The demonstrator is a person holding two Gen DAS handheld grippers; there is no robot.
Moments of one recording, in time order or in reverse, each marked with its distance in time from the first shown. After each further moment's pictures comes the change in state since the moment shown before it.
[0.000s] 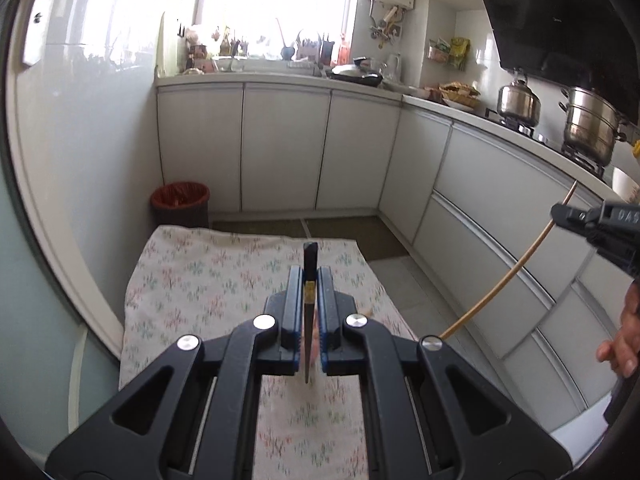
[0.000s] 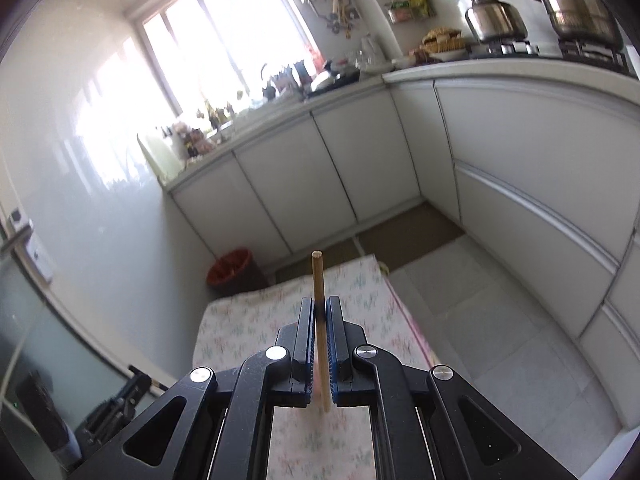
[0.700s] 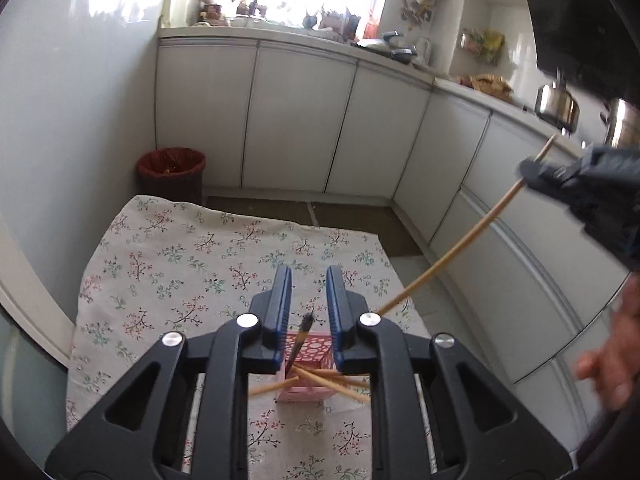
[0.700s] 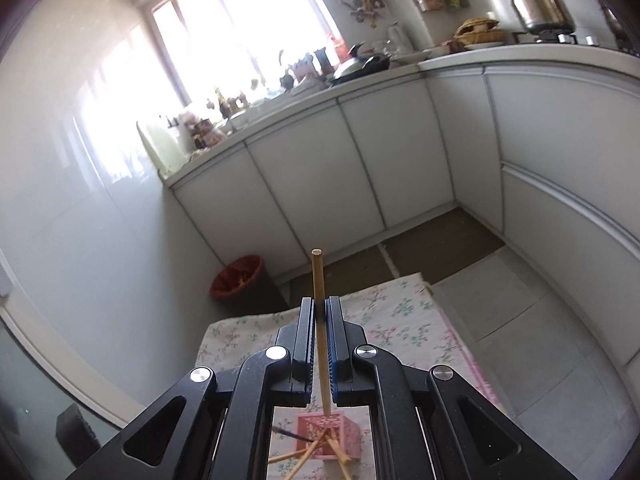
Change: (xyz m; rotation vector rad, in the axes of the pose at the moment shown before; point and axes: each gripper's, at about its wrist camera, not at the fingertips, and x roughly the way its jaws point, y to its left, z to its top) left arm 0.118 0.031 -0.022 -0.112 0.056 -0.006; right arm 0.177 0.058 -0.011 -0.055 0.031 0.045
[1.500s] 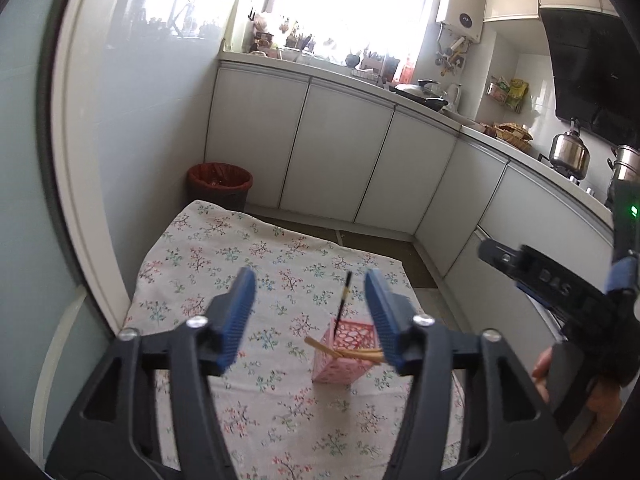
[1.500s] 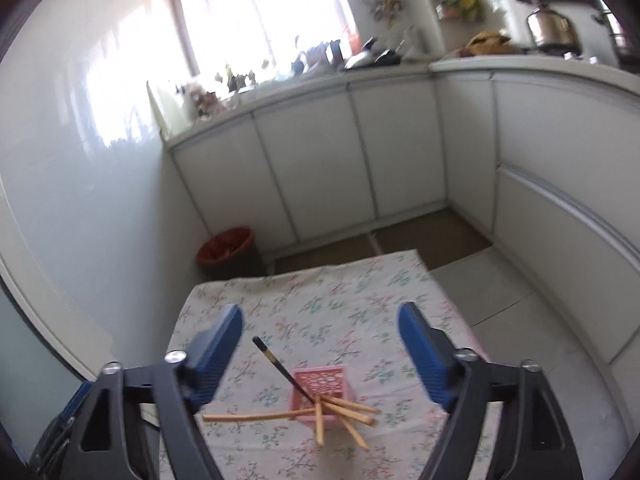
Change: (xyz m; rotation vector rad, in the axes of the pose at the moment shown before) left arm -0.093 0.037 -0.020 -0.106 -0.103 0.085; right arm -0.034 0.027 -0.081 -0.092 -0.024 -0.097
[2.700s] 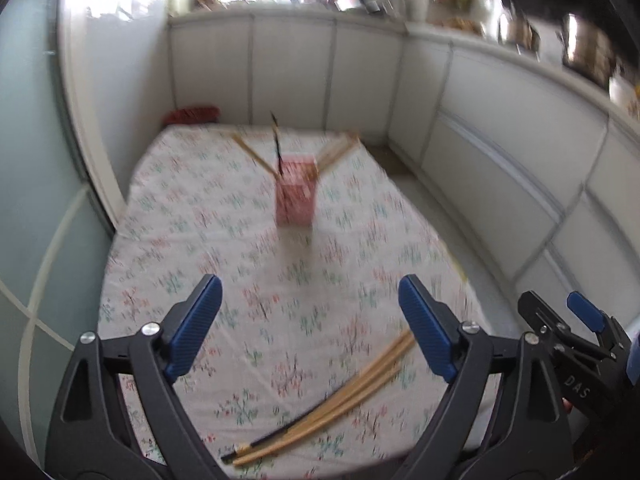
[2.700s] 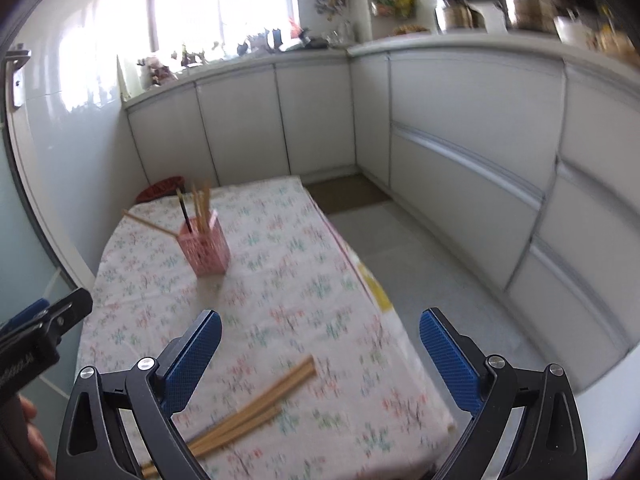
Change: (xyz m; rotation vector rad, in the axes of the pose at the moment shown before) left arm -0.078 -0.062 -0.146 0.245 0.276 -0.019; right arm -0.174 -0.131 -0.198 -0.006 0.099 -0.222
